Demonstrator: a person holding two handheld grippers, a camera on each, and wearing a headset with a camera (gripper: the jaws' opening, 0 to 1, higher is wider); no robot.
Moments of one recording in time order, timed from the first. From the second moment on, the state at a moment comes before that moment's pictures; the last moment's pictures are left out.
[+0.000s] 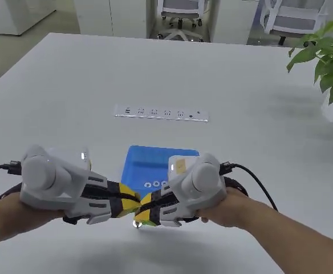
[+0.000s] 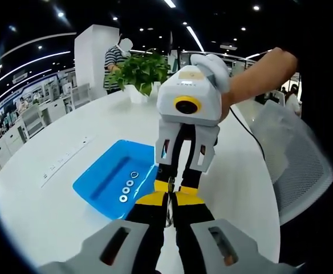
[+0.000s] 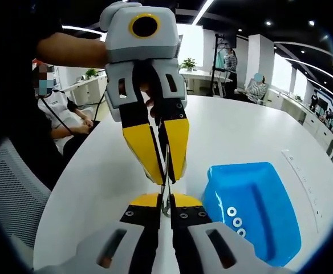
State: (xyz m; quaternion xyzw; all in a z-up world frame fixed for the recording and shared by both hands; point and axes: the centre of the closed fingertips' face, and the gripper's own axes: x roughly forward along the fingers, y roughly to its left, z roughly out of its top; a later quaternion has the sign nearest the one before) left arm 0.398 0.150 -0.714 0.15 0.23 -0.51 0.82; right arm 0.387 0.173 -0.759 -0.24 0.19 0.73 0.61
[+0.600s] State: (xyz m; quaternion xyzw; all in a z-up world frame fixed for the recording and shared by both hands) left arm 0.394 0.151 -0.714 0.15 0.23 -0.51 0.82; right arm 0.383 0.174 -0.759 -0.24 0.18 0.74 0.60
